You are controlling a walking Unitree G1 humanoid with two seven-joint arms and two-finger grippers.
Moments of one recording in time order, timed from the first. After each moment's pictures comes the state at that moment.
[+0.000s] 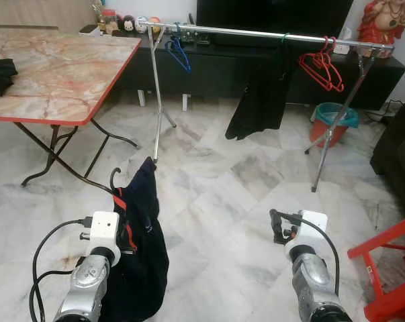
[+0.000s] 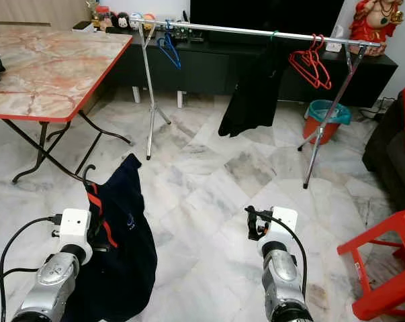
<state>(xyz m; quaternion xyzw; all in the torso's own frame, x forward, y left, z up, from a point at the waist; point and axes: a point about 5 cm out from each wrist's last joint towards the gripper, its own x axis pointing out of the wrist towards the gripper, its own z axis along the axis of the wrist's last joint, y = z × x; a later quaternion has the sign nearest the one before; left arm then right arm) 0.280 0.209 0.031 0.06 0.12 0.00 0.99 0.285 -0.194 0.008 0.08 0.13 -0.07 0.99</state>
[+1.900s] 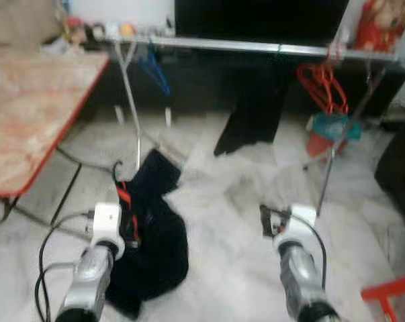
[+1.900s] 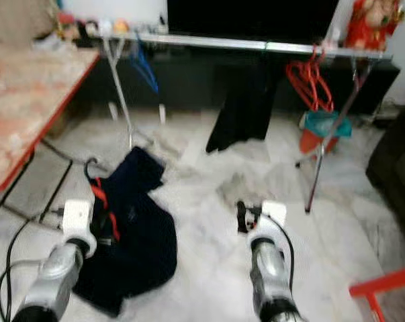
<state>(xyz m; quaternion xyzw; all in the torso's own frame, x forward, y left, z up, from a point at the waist) 0.290 0.190 0.038 0.02 0.10 -0.05 0.99 0.289 -0.181 0.011 0.09 0.12 -0.06 0.99</state>
